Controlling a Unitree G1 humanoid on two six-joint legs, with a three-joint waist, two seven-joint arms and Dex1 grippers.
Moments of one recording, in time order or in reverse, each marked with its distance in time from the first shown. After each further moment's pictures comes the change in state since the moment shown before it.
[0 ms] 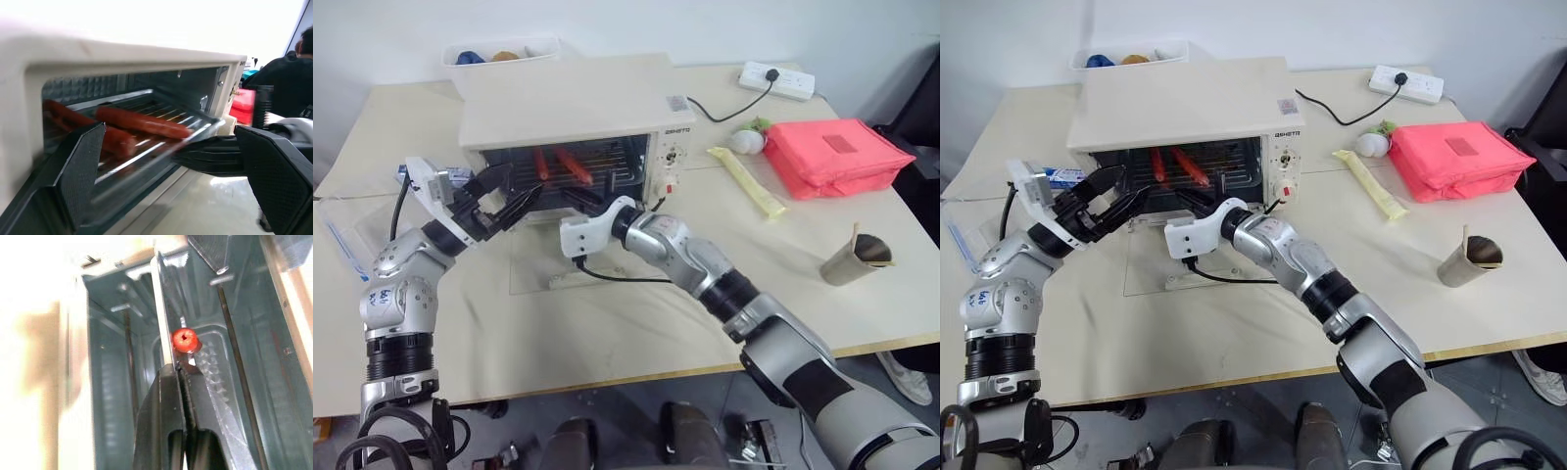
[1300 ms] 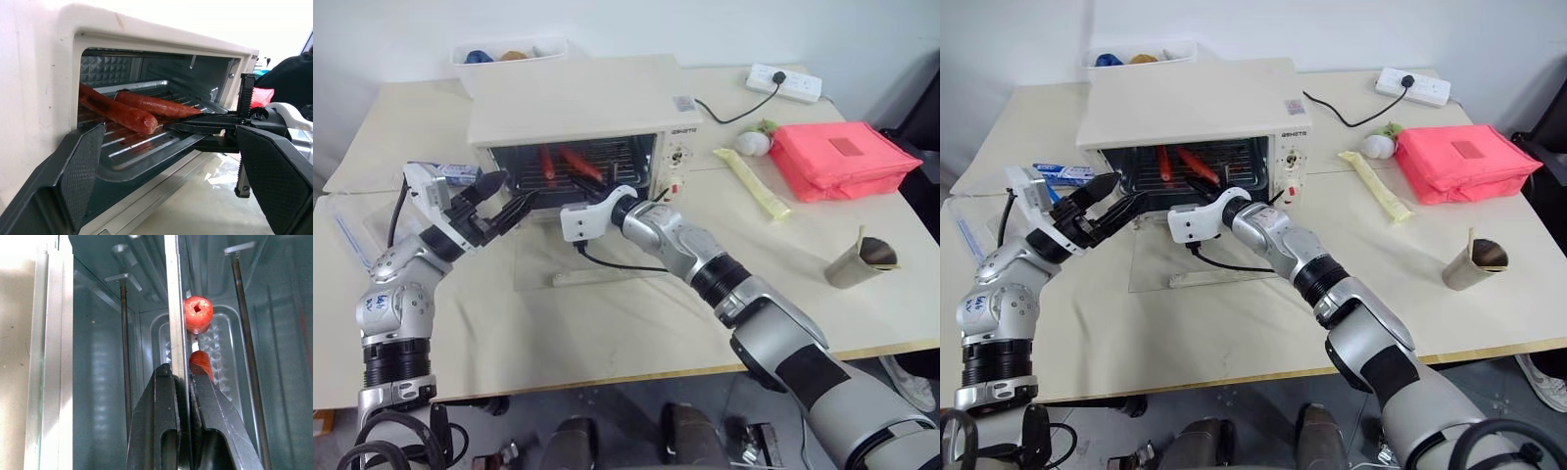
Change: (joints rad) left arm -0.006 0.001 0.010 -0.001 -0.001 0.027 0.011; right arm -0.175 0.050 0.006 0.273 -0.039 0.019 -0.069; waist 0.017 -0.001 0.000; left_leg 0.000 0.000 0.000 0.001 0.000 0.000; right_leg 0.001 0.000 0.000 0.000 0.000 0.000
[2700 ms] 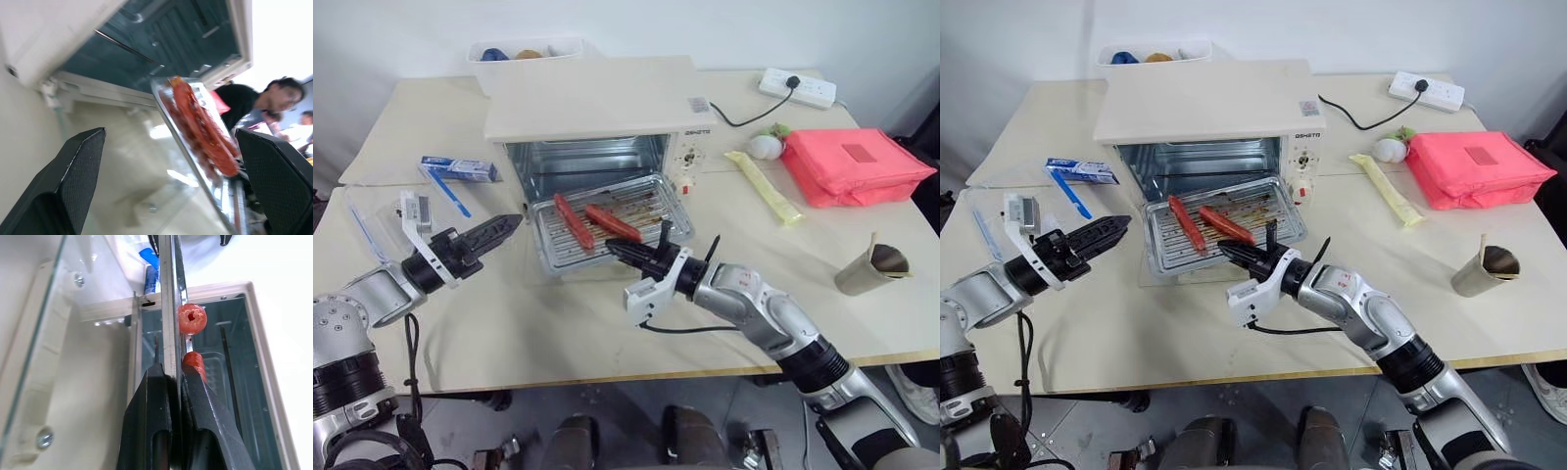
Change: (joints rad) left arm 0.074 0.061 0.278 -0.119 -0.567 0.958 0.391; right arm 0.555 -0.344 -0.114 -0.805 0.037 -0.151 0.216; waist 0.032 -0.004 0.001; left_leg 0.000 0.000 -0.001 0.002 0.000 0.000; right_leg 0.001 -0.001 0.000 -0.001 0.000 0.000
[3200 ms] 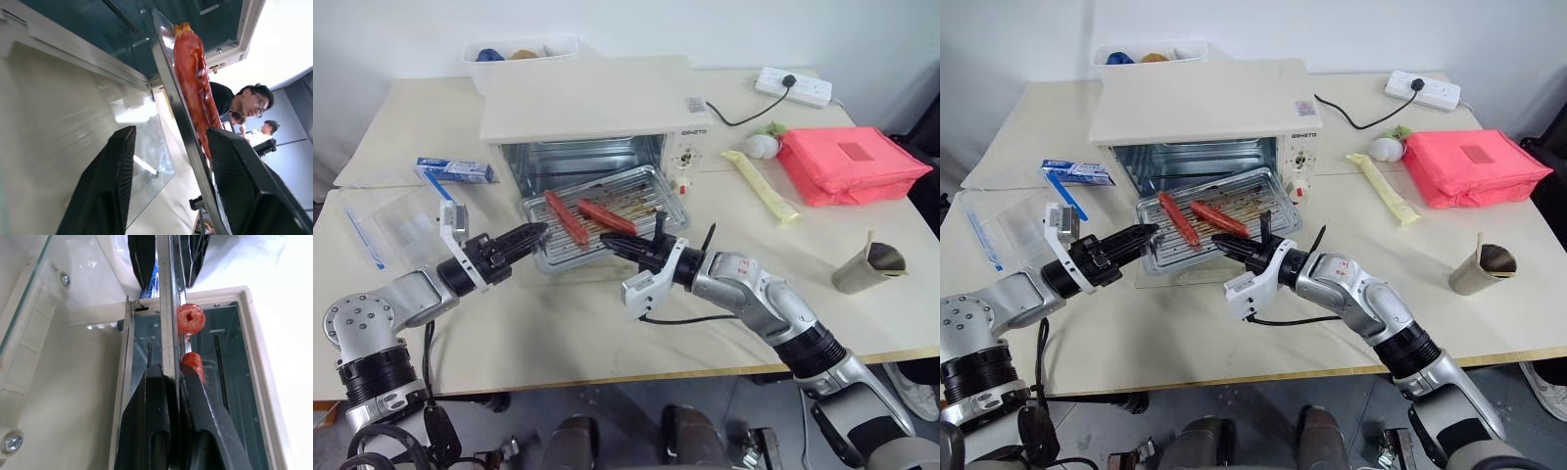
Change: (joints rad) left arm -0.040 -0.112 -0.018 0.055 -0.146 0.078 0.190; right arm -0.068 0.003 -0.008 0.057 0.019 -0.074 0.032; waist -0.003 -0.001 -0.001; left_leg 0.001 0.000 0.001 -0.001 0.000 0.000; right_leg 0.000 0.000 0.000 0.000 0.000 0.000
